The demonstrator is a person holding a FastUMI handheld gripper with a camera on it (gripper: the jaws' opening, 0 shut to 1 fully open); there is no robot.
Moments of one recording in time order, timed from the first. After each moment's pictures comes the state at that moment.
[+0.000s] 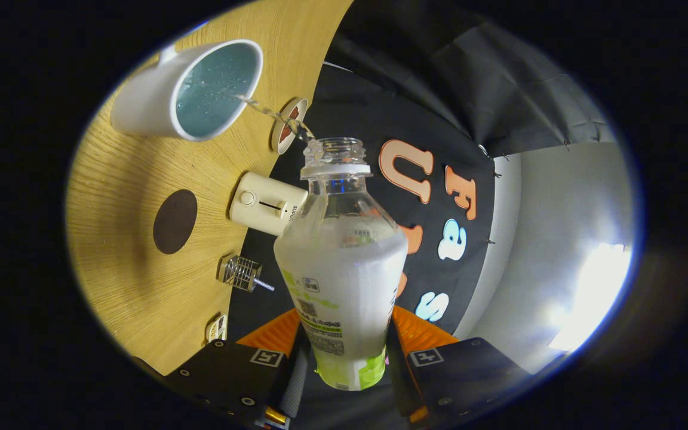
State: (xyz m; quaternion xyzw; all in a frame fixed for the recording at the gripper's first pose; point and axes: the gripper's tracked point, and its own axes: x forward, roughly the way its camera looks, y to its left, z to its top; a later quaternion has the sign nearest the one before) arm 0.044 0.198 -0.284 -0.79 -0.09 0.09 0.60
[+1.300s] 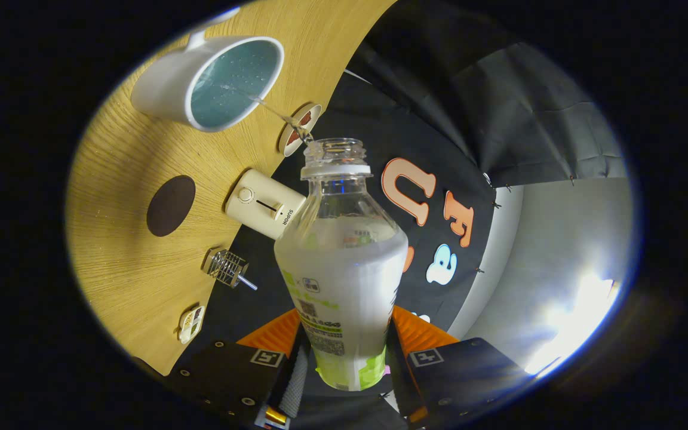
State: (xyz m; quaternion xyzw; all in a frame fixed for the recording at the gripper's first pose) arm 0.044 0.216 -0.269 -0.83 -0.13 0.11 0.54
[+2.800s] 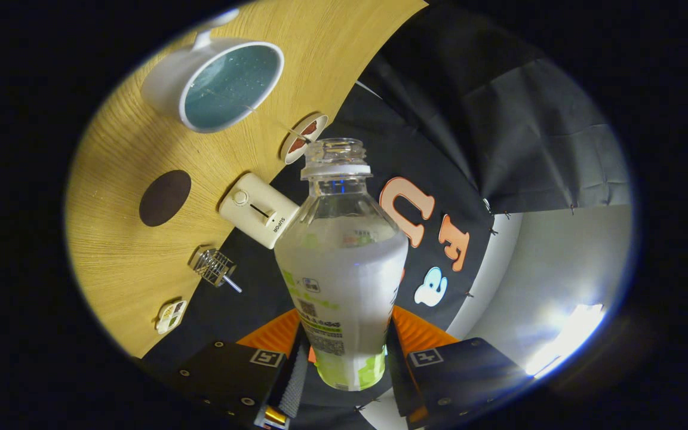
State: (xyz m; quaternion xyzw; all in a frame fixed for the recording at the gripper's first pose) arm 0.048 0.240 -0.264 -0.85 -0.14 0.14 0.49
